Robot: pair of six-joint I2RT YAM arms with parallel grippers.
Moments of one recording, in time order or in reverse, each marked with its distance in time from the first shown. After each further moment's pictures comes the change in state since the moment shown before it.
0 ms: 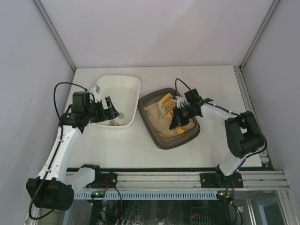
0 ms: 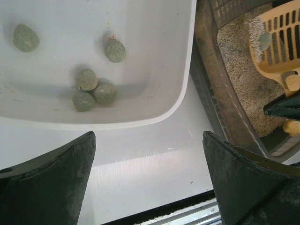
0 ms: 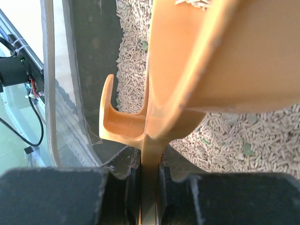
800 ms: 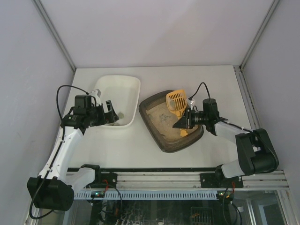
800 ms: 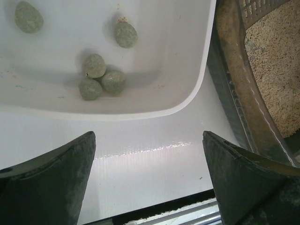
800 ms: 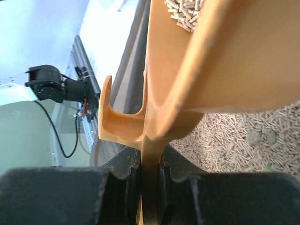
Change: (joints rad) left arm 0.000 -0.006 -0.063 -0.006 -0.025 0.015; right arm -0.136 -0.270 -0.441 0.665 -0.257 0.257
